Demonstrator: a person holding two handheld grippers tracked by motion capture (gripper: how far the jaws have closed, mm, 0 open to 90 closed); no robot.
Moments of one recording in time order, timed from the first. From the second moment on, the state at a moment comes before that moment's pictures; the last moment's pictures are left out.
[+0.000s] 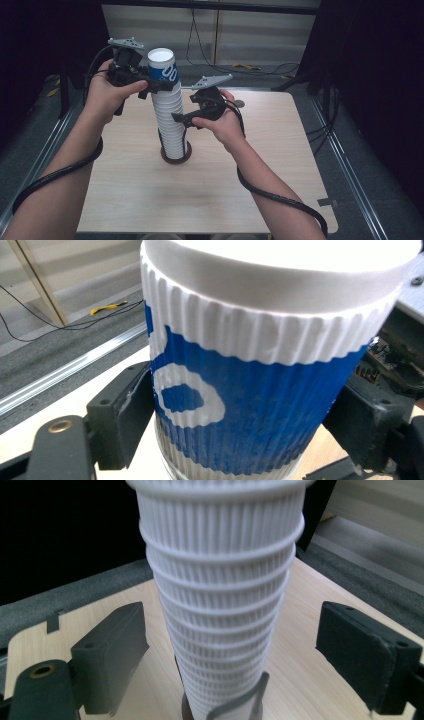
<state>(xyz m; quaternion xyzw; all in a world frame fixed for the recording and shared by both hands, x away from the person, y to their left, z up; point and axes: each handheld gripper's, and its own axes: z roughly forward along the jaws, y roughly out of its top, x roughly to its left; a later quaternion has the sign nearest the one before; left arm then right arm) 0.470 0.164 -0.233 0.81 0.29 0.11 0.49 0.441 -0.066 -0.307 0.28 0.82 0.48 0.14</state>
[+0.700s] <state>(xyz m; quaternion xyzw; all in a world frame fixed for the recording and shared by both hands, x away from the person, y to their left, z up) 0.470 0.164 -0.232 0.81 0.30 0.11 0.49 0.453 -0.042 -0.296 0.29 0.79 0.52 0.13</state>
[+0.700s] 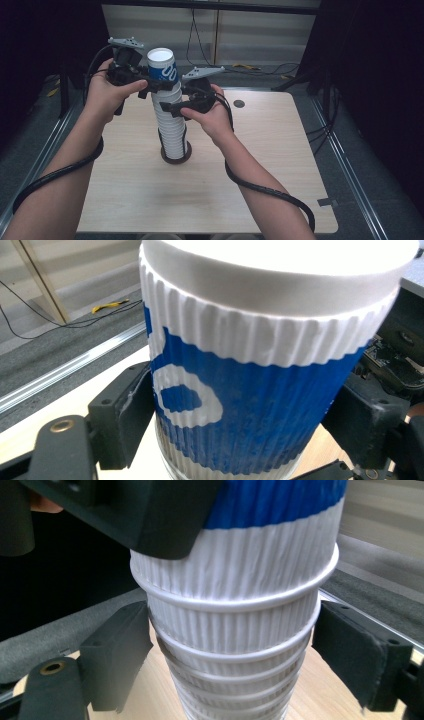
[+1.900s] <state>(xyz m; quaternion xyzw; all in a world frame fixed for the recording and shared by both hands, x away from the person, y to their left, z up) 0.469 0.166 -0.222 0.80 0.31 0.11 0.51 0.449 -0.043 -0.298 0.30 0.78 0.52 0.14</state>
